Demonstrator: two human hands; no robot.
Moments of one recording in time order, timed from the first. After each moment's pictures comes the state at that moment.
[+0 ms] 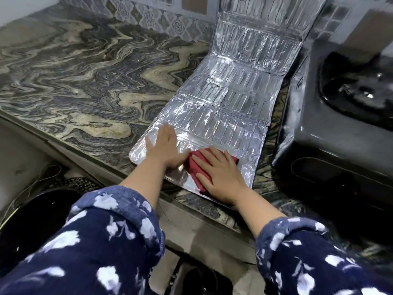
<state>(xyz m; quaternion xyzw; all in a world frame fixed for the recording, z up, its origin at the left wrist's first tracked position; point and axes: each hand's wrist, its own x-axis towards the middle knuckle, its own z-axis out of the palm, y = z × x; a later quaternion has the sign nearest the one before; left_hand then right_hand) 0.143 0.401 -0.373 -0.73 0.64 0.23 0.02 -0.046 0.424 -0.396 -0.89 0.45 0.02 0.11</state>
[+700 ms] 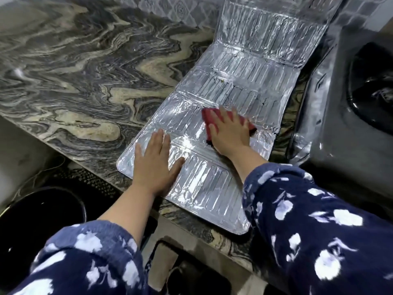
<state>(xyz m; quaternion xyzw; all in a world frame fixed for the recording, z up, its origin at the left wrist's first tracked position) 0.145 0.414 -0.421 -0.76 0.65 0.07 -0.04 -0.036 0.287 -0.400 -0.81 0.58 0.00 0.09</state>
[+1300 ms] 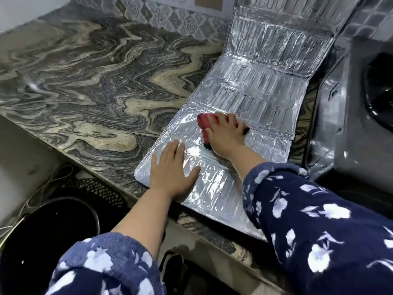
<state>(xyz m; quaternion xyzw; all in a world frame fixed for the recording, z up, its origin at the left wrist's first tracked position) 0.148 0.405 -0.400 -0.76 0.64 0.14 -0.05 0.012 0.280 -0.390 -0.83 0.56 0.00 0.07</state>
